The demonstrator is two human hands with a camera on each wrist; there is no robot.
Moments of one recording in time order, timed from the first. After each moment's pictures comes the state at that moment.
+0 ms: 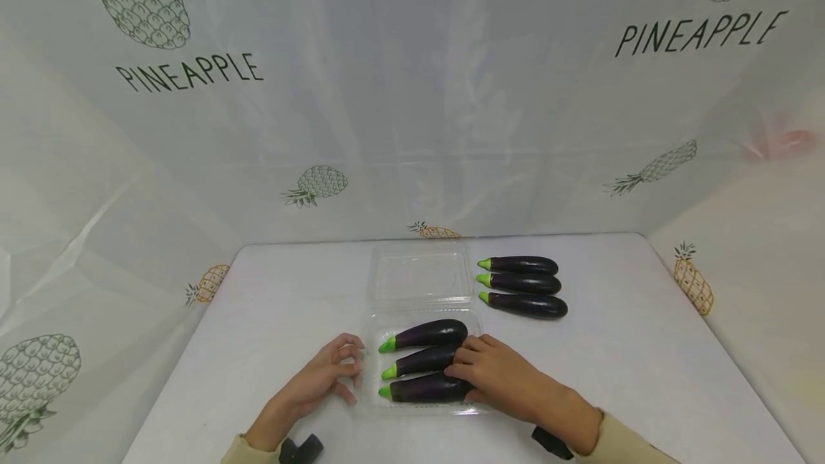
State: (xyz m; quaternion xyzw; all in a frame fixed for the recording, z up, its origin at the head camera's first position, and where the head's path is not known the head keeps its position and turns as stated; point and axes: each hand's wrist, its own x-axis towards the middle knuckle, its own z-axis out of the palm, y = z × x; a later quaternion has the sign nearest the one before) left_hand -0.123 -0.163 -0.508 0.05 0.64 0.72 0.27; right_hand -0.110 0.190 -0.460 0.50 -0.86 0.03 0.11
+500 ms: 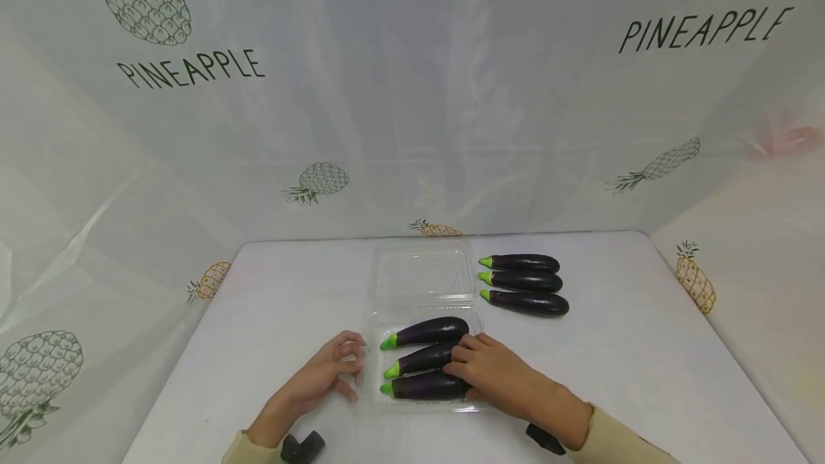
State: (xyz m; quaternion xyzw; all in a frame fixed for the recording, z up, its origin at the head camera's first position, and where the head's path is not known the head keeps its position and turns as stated) left_hand -0.123 -0.163 -0.507 0.04 0.64 0.72 0.27; right_hand -0.112 0.182 -0.464 0.50 -0.86 0.00 0.10
